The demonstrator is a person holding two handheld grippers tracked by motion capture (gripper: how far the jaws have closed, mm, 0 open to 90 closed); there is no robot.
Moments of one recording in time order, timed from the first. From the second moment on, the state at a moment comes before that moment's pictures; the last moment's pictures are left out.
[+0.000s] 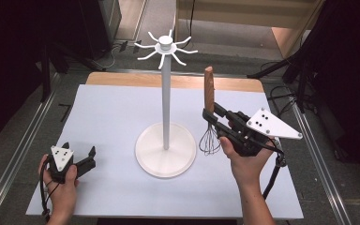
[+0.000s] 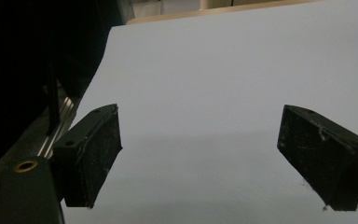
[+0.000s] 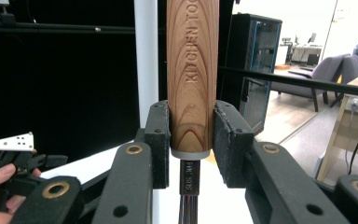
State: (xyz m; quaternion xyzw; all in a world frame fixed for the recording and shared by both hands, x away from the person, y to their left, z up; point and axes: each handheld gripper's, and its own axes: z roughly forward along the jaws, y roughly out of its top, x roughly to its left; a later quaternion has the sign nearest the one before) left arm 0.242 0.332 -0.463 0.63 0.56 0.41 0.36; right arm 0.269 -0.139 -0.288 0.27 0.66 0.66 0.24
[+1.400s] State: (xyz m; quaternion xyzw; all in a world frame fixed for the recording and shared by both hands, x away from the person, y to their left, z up) left arm 0.242 0.332 -0.463 0.63 0.56 0.41 0.36; right arm 0.294 -0.124 -0.262 0.25 0.65 0.70 0.19
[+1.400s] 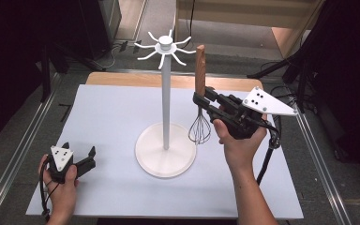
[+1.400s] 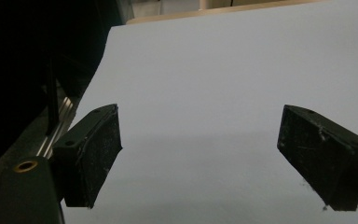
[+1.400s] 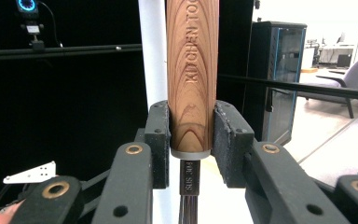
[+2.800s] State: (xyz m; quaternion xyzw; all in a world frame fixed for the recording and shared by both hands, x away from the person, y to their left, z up) left arm 0.242 0.332 -0.463 0.63 0.56 0.41 0.36; right arm 0.317 -0.123 -0.264 0.23 0.66 0.71 0.07
